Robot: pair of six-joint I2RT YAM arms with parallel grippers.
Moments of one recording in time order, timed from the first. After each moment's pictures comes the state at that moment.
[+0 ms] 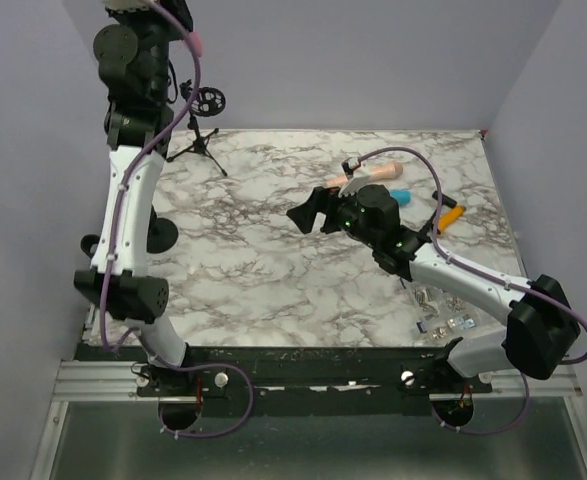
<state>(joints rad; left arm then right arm) -0.12 1.80 2.25 0.04 -0.11 -0.13 0.75 1.39 0.94 0.24 0.01 0.50</state>
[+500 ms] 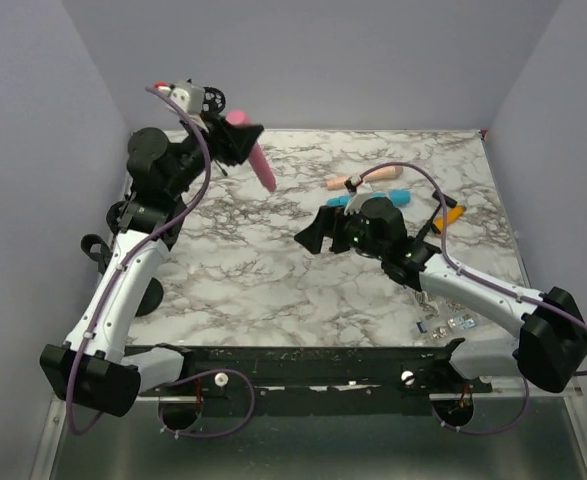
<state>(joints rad) -0.25 1.18 1.34 0.16 0.34 -0.36 0.75 1.31 0.88 0.12 -0.07 0.55</state>
